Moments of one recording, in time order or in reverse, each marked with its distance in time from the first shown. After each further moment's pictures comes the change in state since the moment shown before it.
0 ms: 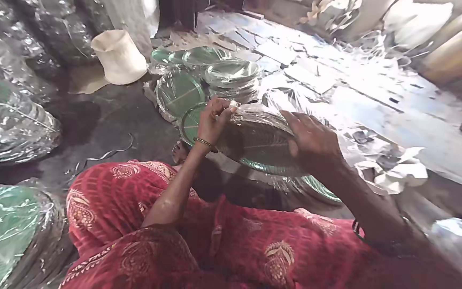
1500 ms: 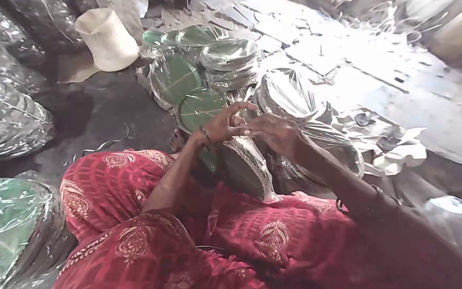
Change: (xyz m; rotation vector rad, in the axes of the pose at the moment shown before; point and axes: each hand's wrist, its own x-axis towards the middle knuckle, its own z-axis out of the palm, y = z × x) left_hand -0.020 -0.003 0.017 -0.571 -0.713 -0.370; right_hand 0.003 0.001 0.061 0.576 0.129 -0.458
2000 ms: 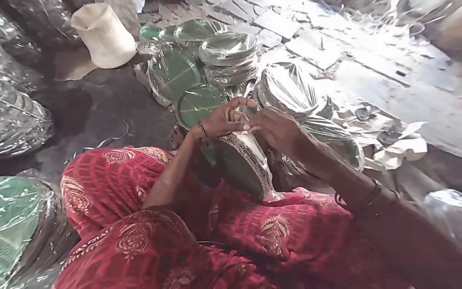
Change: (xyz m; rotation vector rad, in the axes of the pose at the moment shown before) left_hand -0.003 0.004 0.004 -0.145 -0.034 0.013; right_hand 0.002 -0.012 -0.004 -0.158 -0.052 -0.011
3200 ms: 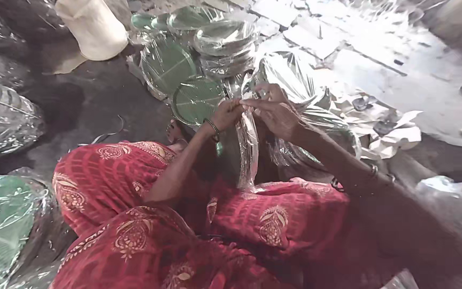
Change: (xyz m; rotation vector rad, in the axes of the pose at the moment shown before) left_hand 0.015 -0.037 0.001 0.505 0.293 -0.017; right_hand 0.001 0.018 0.002 0.122 -0.111 0.380
